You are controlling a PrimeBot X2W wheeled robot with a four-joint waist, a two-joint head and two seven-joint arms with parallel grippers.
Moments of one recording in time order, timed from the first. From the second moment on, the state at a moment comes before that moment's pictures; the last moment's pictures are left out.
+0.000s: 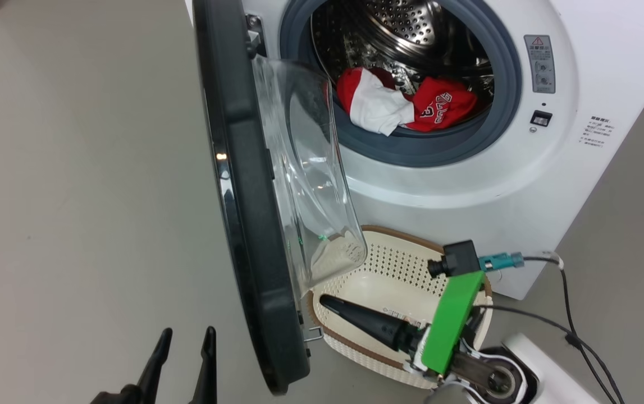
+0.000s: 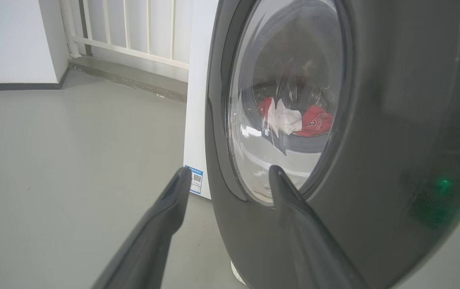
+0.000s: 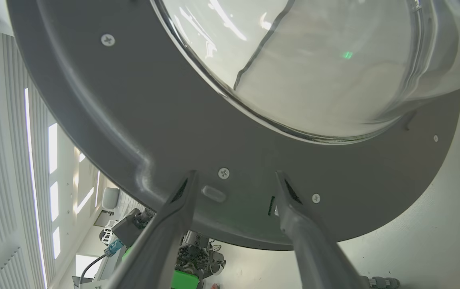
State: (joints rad) left arm 0.05 0.04 -0.12 0.15 -0.32 -0.03 -0.25; right arm -0.35 -0.13 0.56 0.24 1.56 0.12 0.43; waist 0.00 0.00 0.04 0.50
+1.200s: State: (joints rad) left arm 0.10 0.04 -0.06 0.16 -0.28 -0.04 -0.25; right arm -0.20 -0.35 0.74 0.43 1.23 0.12 -0.24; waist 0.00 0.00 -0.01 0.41
